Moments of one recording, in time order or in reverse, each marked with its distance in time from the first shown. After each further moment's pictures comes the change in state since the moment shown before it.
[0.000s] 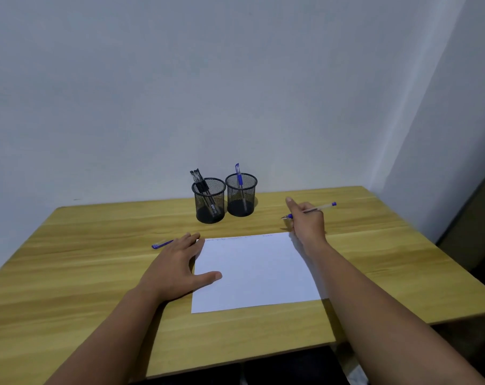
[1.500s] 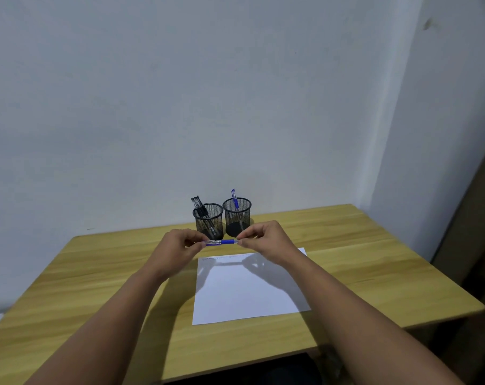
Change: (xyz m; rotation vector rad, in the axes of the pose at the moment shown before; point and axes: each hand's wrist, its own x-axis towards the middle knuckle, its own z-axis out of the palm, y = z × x) left_hand 0.028 0.044 -0.074 -0.365 0.153 -0.056; right_hand -0.053 -0.033 0.023 -0.377 -0.547 -0.273
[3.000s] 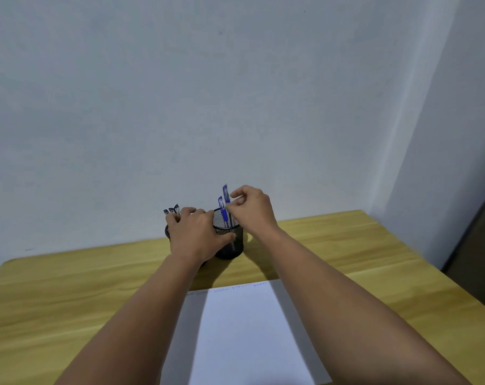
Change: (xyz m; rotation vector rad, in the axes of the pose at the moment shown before) left_hand 0.149 0.005 0.085 0.800 0.144 -0.022; right_hand 0.151 -0.002 -0.003 -0.254 0.282 0.028
